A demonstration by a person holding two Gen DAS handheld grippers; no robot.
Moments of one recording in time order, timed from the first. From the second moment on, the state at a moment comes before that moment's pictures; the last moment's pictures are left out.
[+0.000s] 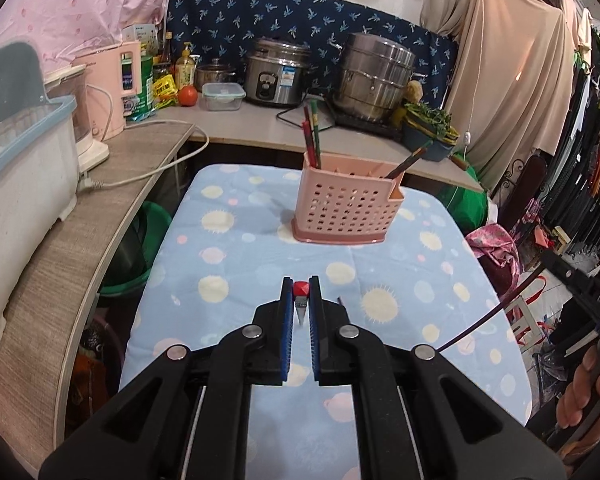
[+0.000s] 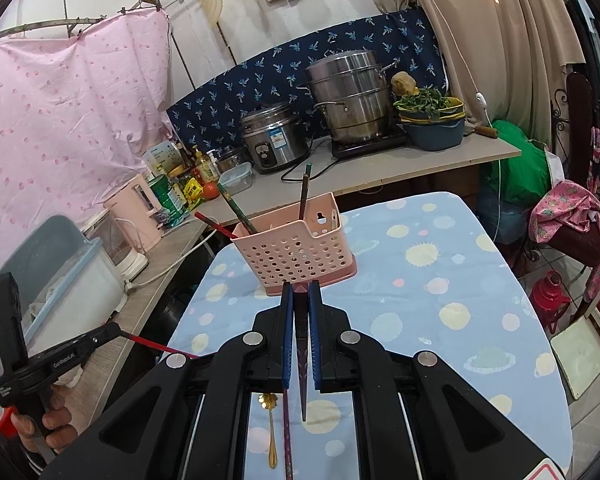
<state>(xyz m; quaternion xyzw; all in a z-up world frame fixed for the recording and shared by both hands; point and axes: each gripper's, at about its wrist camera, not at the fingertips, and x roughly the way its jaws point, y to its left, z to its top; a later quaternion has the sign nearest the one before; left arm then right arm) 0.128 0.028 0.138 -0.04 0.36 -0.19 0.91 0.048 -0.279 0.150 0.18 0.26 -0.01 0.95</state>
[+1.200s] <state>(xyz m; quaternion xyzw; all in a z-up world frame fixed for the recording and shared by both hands) 0.308 -0.061 0.274 -0.05 0.20 -0.20 0.96 0.241 -0.308 0.261 0.18 0.13 -0.02 0.97</state>
